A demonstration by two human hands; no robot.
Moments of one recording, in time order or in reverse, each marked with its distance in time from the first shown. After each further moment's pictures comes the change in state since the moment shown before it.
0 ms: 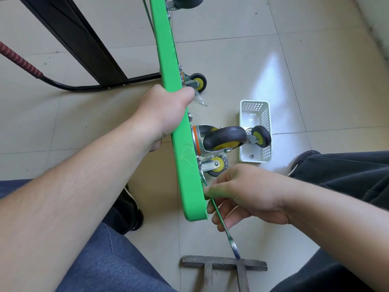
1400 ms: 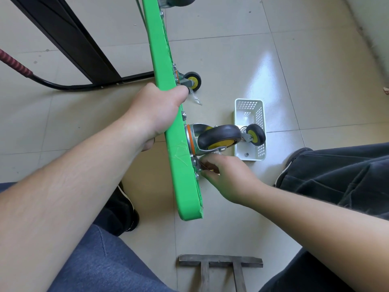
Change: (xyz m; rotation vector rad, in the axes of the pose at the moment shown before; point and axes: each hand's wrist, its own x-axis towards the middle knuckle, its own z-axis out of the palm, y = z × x) left_hand 0.004 -0.003 -0.001 -0.027 0.023 0.024; right_hand 0.071 0.034 -0.019 -0.795 0.477 -0.550
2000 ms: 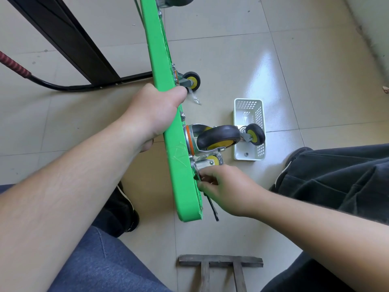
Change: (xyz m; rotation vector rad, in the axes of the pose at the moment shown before) left_hand -0.002 0.003 0.000 0.024 -0.005 -0.008; right_hand -0.019 -0.018 -0.005 0.084 -0.160 0.086
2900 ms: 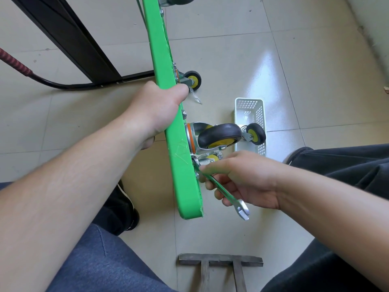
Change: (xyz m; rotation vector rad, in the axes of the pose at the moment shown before) left_hand 0.000 -0.001 -0.001 -0.014 0.000 -0.004; right_hand -0.016 -0.043 -0.047 0.832 -0.229 0.498
